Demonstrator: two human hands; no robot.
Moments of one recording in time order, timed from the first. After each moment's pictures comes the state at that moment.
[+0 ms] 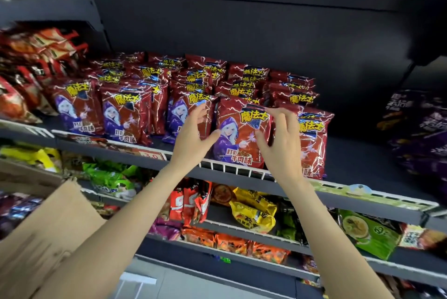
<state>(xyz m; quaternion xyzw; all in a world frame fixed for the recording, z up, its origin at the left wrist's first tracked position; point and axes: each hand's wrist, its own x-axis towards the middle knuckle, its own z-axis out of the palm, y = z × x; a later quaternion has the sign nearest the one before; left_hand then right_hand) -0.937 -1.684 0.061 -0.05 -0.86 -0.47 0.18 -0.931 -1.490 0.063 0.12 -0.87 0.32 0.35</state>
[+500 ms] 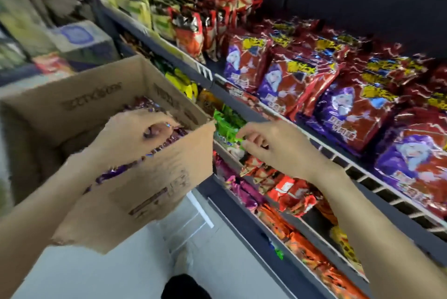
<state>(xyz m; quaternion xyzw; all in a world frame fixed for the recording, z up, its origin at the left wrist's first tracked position) -0.699 -1.967 0.070 0.10 -0.97 -0.12 0.19 -0.878 -1.722 0.088 0.57 -0.79 0.20 -0.04</state>
